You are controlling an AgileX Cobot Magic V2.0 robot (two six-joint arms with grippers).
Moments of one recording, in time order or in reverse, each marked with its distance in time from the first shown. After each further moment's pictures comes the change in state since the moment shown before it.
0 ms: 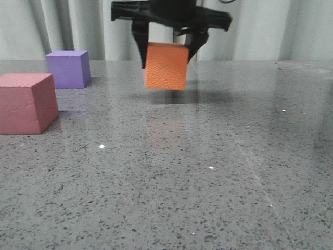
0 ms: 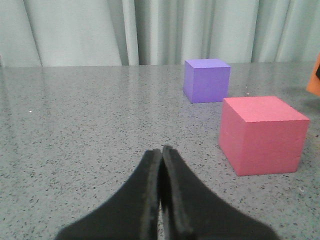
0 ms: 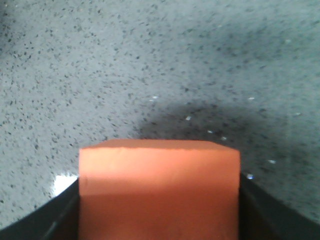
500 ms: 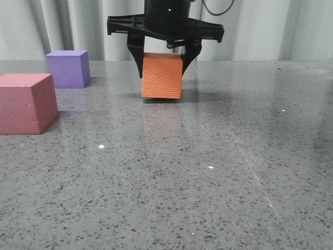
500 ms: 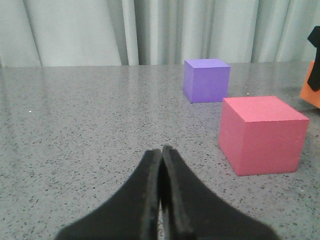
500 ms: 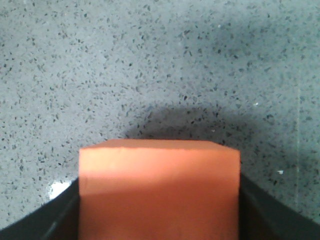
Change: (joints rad) left arm 0.000 0.000 0.000 0.000 0.000 0.000; right arm 0.008 0.041 -0.019 -0.041 0.001 0.059
